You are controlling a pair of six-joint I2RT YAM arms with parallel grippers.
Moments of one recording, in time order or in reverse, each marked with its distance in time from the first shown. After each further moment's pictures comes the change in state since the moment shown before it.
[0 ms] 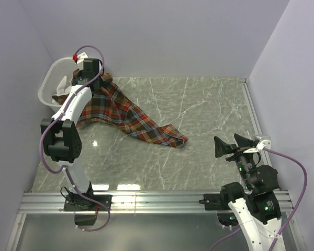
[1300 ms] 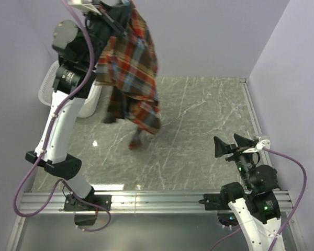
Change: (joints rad) left arm -0.365 -0.201 0.676 0.222 0.398 0.163; right arm 0.000 -0.002 -0.008 0.003 0.001 -0.004
